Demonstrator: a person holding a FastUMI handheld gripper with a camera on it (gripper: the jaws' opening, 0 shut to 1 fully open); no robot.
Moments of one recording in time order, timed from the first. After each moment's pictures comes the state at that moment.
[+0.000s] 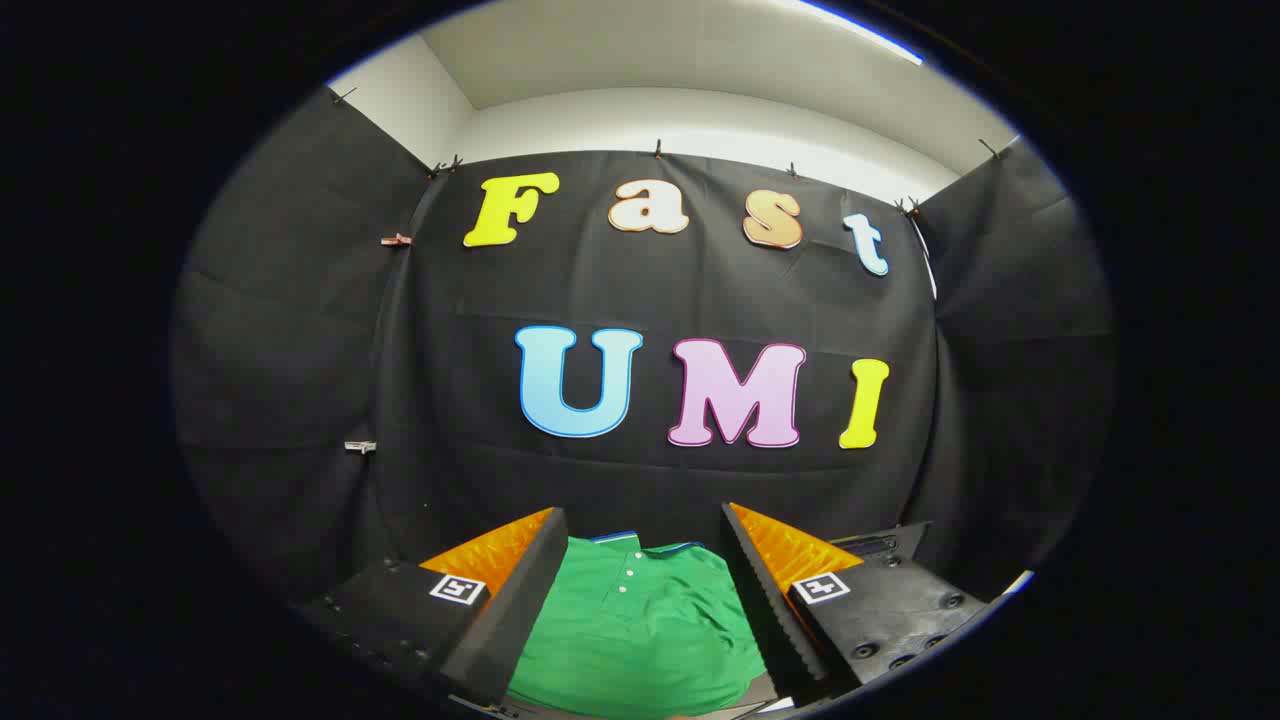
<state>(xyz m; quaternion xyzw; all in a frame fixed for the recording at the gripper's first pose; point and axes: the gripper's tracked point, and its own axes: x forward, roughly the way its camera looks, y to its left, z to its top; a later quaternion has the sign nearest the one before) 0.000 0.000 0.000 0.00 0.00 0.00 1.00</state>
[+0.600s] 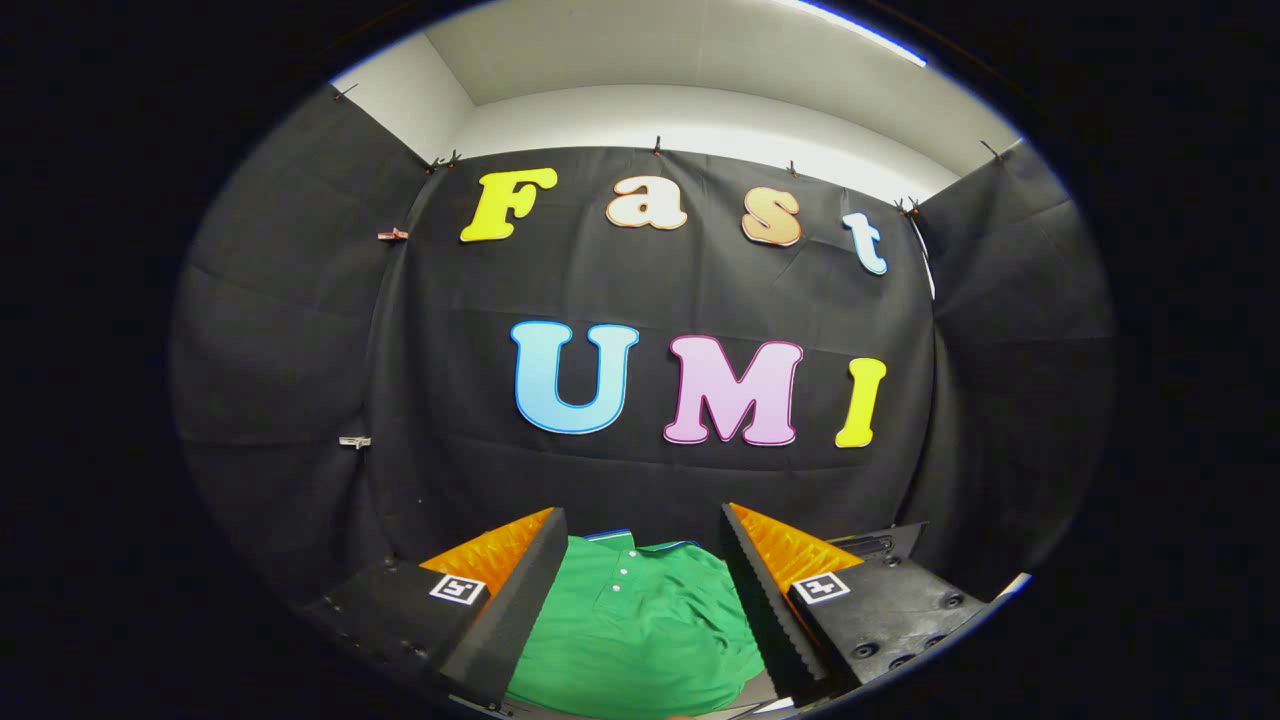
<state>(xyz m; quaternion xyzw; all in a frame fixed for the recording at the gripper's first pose) 0.002 0.002 -0.003 0.00 0.00 0.00 1.00</state>
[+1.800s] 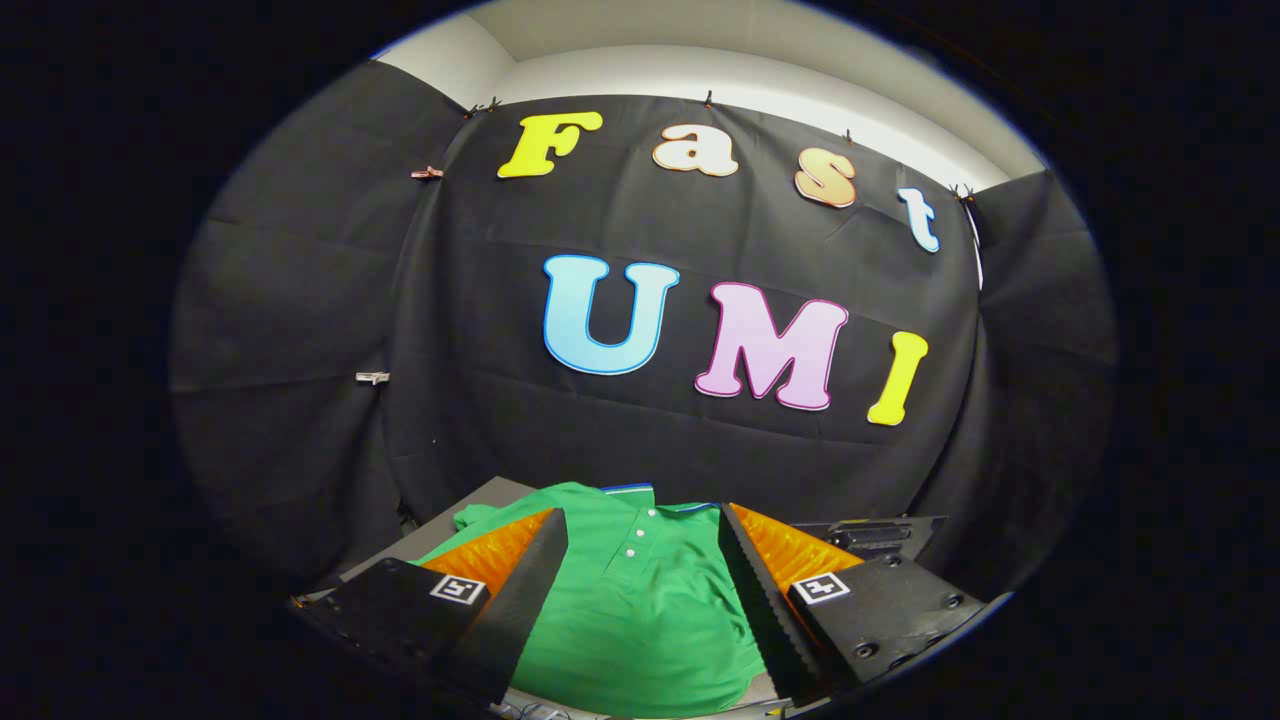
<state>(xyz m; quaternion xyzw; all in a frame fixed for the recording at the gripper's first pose) 0.023 0.014 -0.052 -0.05 0.09 0.04 0.99</state>
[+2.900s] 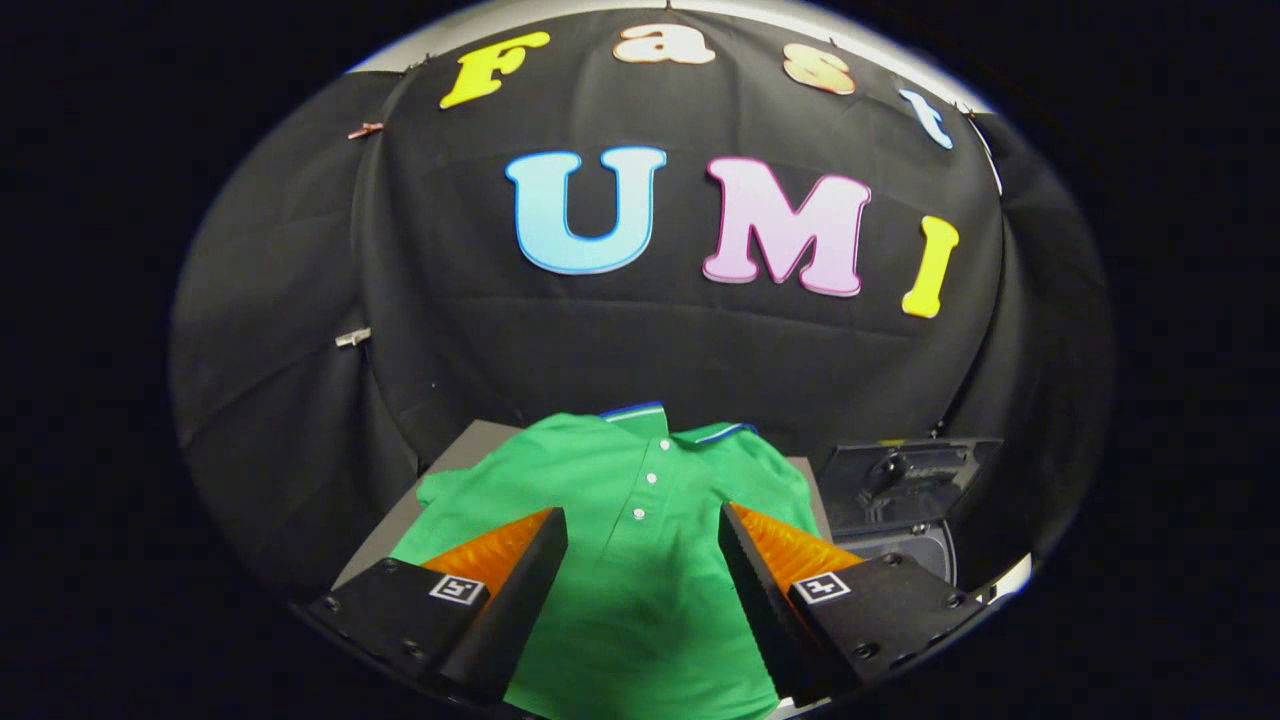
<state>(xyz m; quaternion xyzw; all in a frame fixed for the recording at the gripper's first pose) 0.094 0.009 -0.153 0.00 0.27 0.03 0.96</state>
